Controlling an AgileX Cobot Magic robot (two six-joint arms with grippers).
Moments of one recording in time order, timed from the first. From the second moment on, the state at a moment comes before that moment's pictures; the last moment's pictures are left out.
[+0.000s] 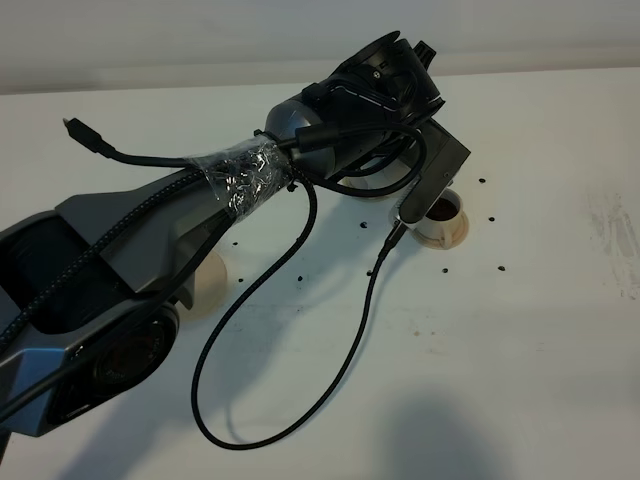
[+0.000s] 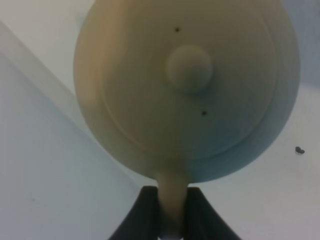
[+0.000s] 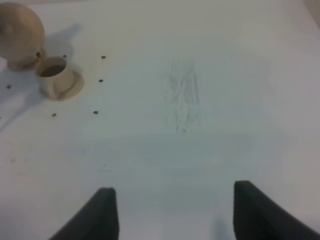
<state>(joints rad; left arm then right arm) -0.80 2.36 -2.11 0.63 0.88 1.24 0.08 -0.01 -0.52 -0.04 1.11 0.08</state>
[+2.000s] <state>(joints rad) -0.79 2.36 -2.11 0.56 0.92 1.11 0.08 -0.01 -0.52 -0.04 1.11 0.08</state>
